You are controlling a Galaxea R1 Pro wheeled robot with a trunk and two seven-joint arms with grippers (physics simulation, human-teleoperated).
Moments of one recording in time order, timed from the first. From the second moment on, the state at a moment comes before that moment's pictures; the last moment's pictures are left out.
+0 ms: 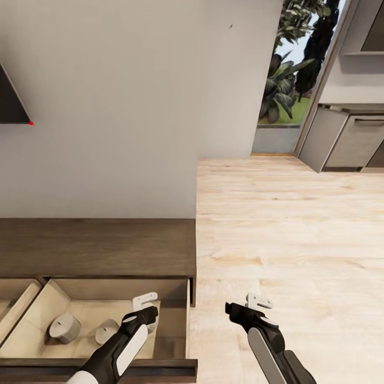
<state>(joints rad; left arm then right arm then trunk) -0.48 -0.03 -0.39 -0.73 0.61 0.23 0.49 -0.24 0.02 0.26 -1.34 -0.57 0.56 -0.53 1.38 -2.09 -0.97</state>
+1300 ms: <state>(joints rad) -0.48 -0.03 -0.39 -0.73 0.61 0.19 0.49 -0.24 0.03 0.26 -1.32 -0.57 0.56 -0.52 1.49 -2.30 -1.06</state>
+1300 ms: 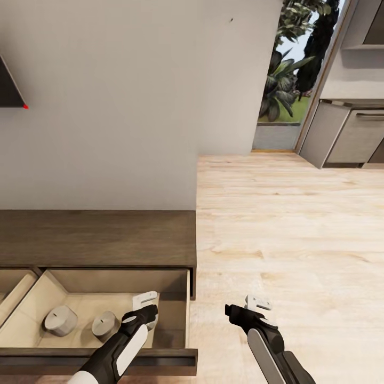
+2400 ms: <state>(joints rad) -0.48 -0.03 -0.39 -0.74 0.62 0.21 0.49 -0.24 0.02 0.26 -1.32 -0.57 0.56 -0.52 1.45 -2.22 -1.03</state>
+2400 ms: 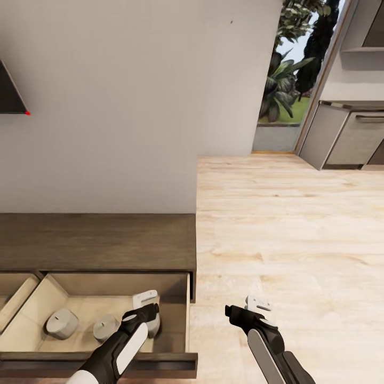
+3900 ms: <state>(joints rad) -0.48 -0.02 -0.18 -1.04 0.63 0.74 0.63 -0.24 0.02 0.25 -1.33 -0.57 0.56 -0.53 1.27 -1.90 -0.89</state>
